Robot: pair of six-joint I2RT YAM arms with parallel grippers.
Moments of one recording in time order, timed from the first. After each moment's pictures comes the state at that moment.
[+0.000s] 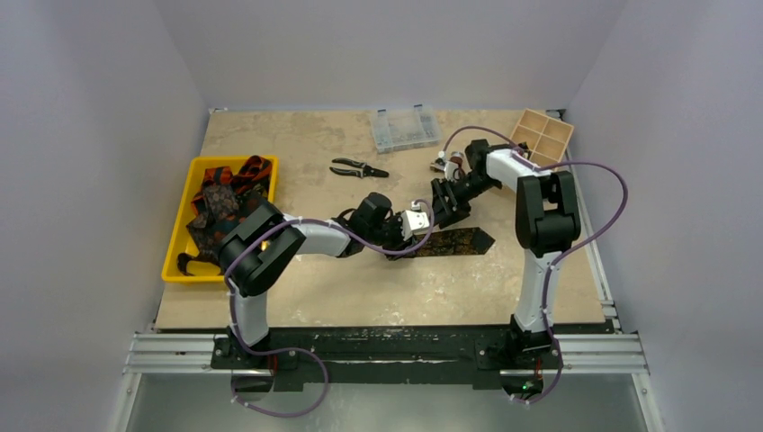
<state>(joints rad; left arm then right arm) -0.78 1.90 0.94 0.30 0.44 0.36 0.16 2.11 1.51 -0.99 -0.76 -0.26</state>
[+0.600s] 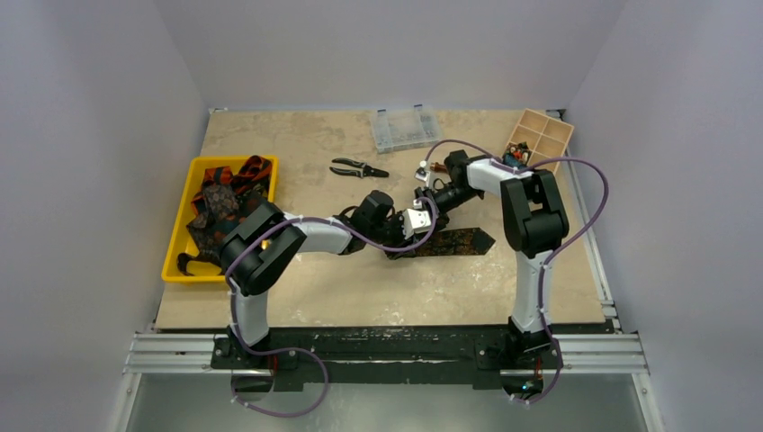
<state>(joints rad) -0.78 1.91 0.97 0.25 0.45 0.36 0.28 2.11 1.42 -0.87 -1.02 -0.11</state>
